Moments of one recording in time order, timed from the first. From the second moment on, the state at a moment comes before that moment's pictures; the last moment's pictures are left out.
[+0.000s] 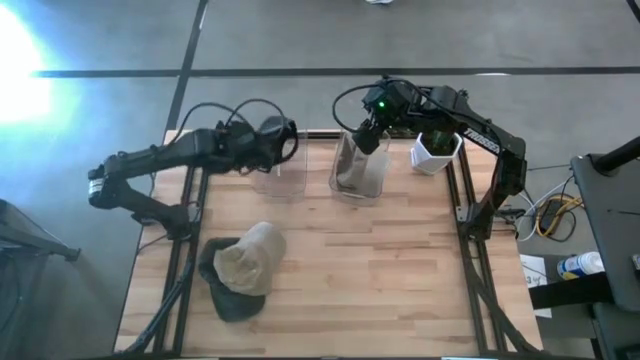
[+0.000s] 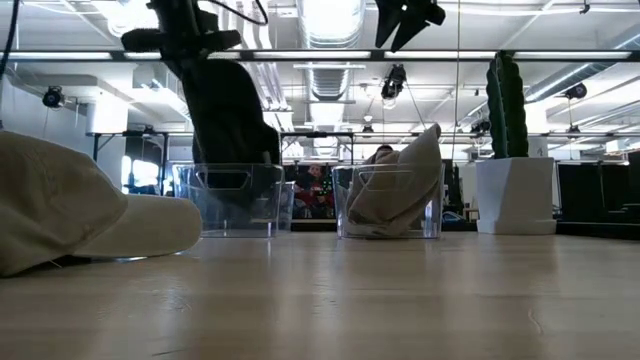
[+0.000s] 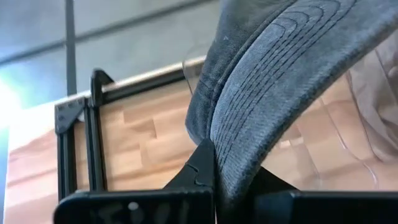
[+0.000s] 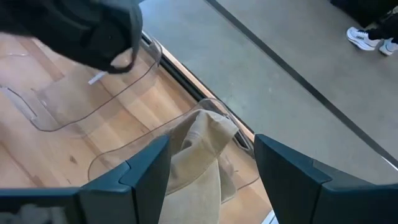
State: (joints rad) left arm 0.28 1.29 1.37 -1.25 -0.63 -0.89; right arm -0.34 1.71 2.10 -1.30 0.39 0.27
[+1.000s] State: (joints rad) left arm 0.28 1.83 1.65 -1.29 -0.38 -0.84; right arm -0.34 1.71 2.05 -1.33 0.39 0.33
